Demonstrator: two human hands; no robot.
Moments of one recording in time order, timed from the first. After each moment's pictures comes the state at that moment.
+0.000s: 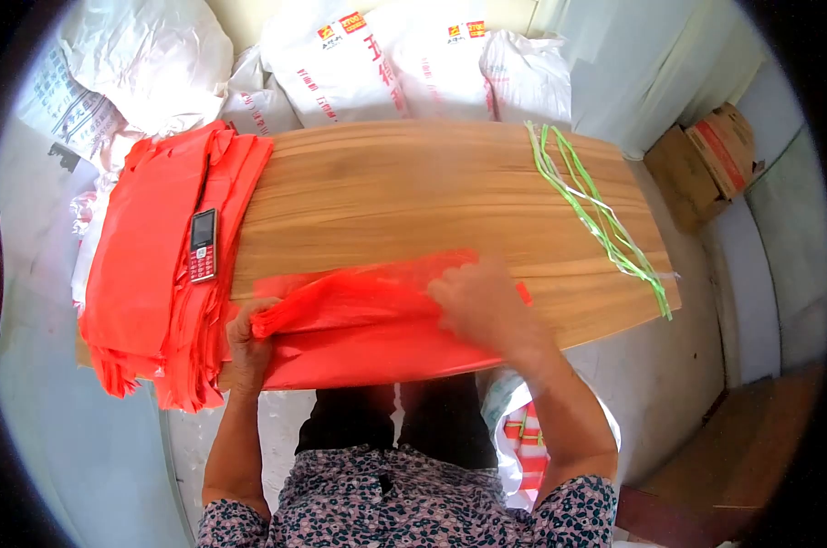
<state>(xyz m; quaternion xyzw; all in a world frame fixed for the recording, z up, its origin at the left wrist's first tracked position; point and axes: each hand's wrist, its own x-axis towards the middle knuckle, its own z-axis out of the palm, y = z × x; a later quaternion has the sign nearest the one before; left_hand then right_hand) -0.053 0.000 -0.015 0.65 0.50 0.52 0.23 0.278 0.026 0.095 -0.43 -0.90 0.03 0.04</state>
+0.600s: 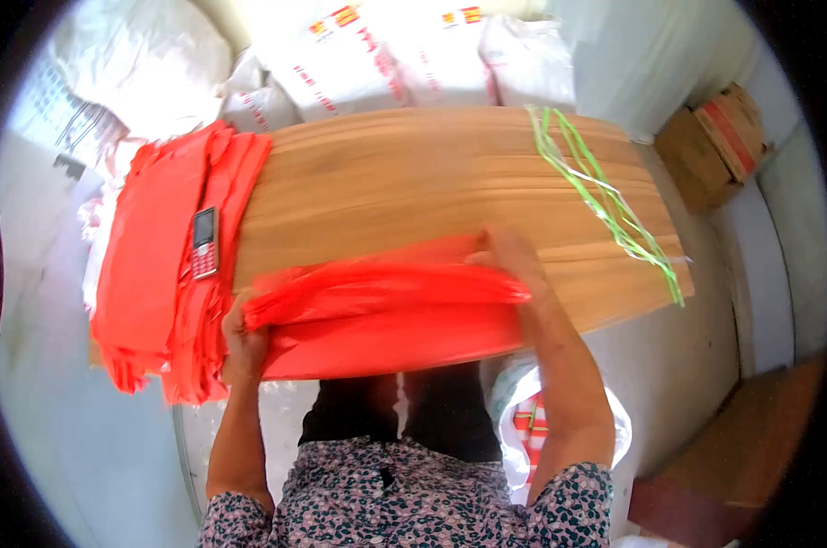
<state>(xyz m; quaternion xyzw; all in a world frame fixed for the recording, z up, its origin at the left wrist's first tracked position) -0.061 0.000 -0.024 0.64 0.54 0.51 0.19 0.353 0.088 0.007 -0.64 -0.72 0.23 0.12</state>
